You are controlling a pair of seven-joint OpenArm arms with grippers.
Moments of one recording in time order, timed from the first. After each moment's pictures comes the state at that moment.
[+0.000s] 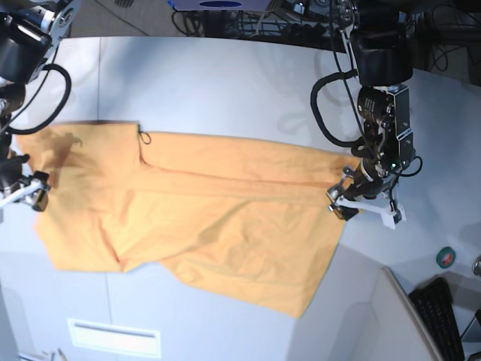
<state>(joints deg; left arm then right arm) -7.2 -6.5 -15.6 66.2 -24.7 0.1 29.1 5.1 10.9 35.2 70.9 11.2 27.3 -36.0</state>
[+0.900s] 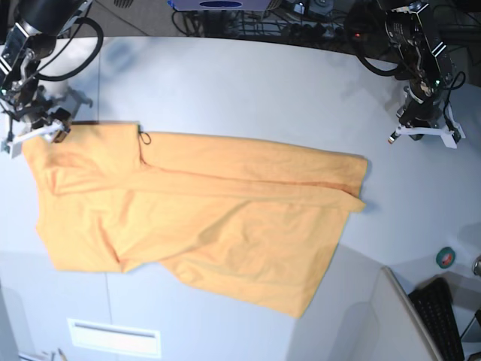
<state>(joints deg) 13.6 -6.3 -33.9 83.1 -25.2 -0.4 28.8 -4.8 1.6 43.4 72.5 11.3 21.6 -42.2</state>
